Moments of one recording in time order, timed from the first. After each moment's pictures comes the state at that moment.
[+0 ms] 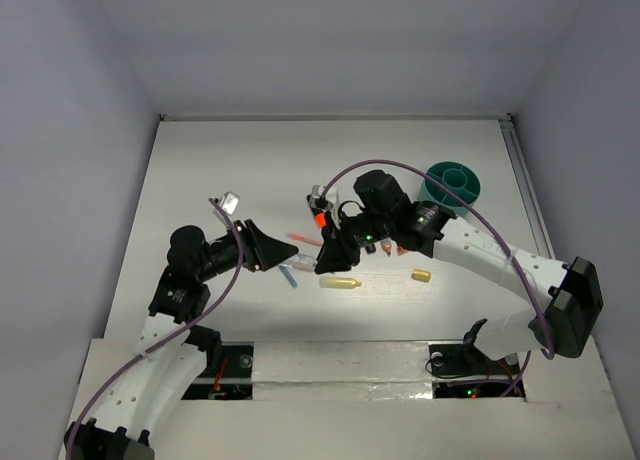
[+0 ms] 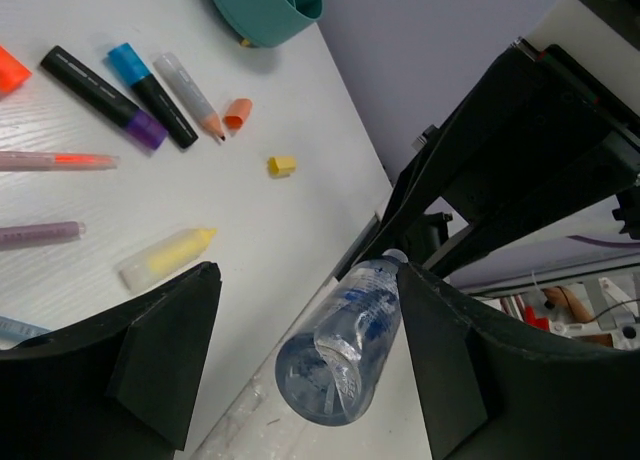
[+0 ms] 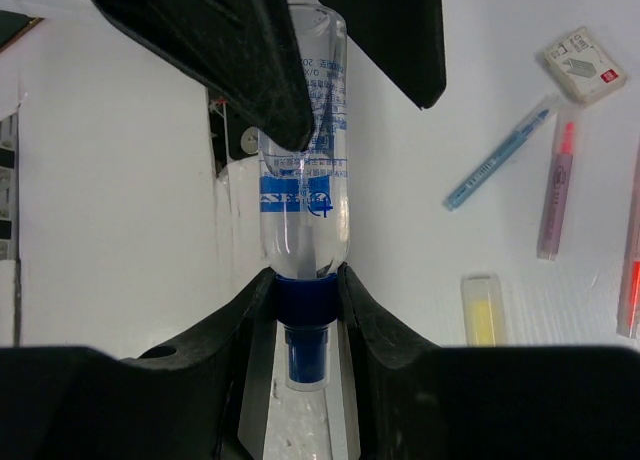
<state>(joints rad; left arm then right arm) -0.27 0.57 0.43 -0.01 0.73 -0.82 0.88 1.39 1.20 -0.43 -0.71 0.03</state>
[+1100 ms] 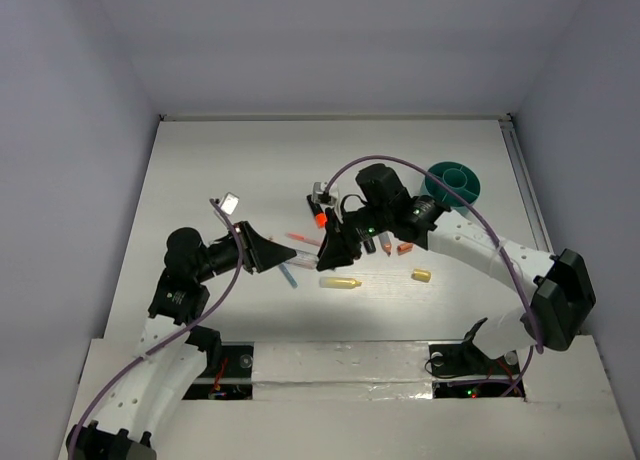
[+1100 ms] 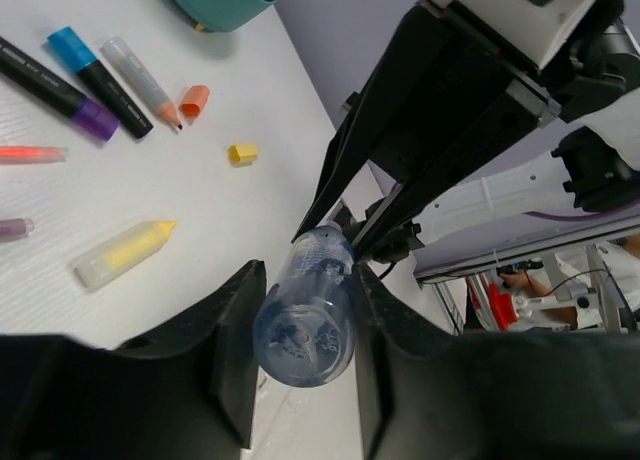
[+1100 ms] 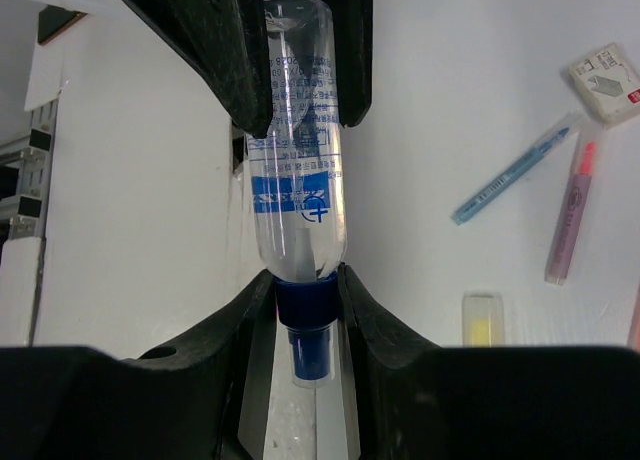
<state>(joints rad) -0.26 0.56 0.42 0.03 0.83 -0.89 0.80 1.44 1.18 -0.37 -0.83 -0.01</state>
